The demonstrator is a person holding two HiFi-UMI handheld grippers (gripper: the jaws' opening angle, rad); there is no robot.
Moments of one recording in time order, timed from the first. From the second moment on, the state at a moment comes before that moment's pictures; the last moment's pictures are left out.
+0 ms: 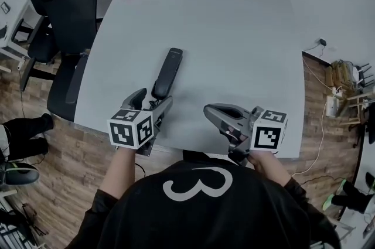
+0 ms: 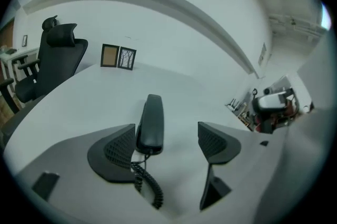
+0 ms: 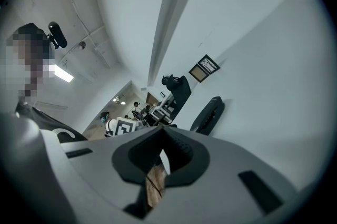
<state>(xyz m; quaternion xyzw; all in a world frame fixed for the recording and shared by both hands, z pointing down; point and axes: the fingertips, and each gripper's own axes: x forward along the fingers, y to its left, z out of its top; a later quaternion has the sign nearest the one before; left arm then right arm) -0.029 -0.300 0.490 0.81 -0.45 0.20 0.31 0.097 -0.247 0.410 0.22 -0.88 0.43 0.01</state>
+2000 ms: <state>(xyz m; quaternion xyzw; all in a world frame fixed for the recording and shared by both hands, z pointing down) -0.039 0.023 0.325 0.90 -0.30 -0.01 0.30 0.013 0.036 0.331 0.18 -0.93 0.32 -0.02</state>
